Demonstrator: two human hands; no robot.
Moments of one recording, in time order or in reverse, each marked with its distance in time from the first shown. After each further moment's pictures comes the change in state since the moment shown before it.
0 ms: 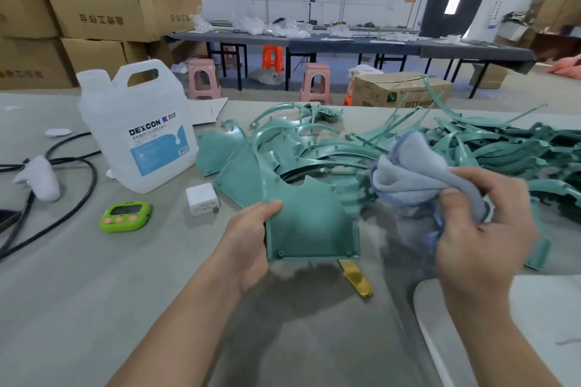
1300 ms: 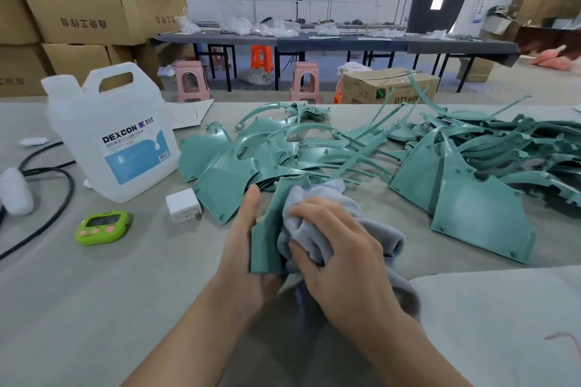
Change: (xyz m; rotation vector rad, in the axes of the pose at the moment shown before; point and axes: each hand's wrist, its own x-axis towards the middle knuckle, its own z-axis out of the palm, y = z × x) left_hand -0.009 -0.020 0.021 -0.240 -0.277 -0.064; right_hand -0.054 -0.041 0.043 -0.048 -0.640 -0.273
